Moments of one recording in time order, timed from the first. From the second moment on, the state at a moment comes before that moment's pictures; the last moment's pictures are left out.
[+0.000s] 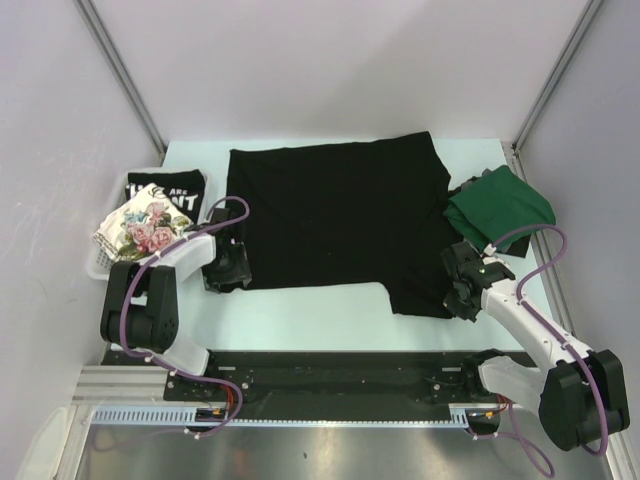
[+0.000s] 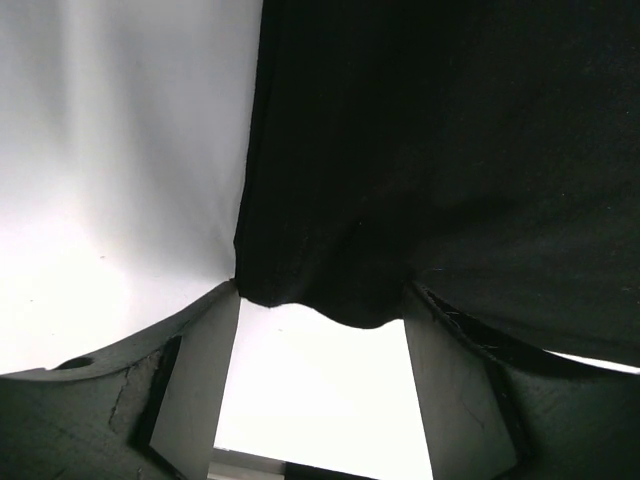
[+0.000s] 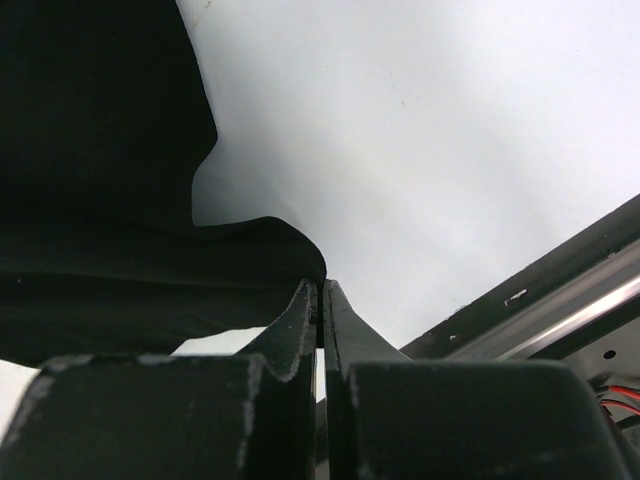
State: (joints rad) left arm -0.14 1.55 0.86 -0.68 -0.16 -0.43; right arm 0.31 1.06 0.64 -0.92 0.36 0.98
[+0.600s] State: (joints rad) left arm -0.12 1.46 0.85 -0.71 -0.22 -0.43; right arm 0.31 1.07 0.64 -0.92 0.36 0.97
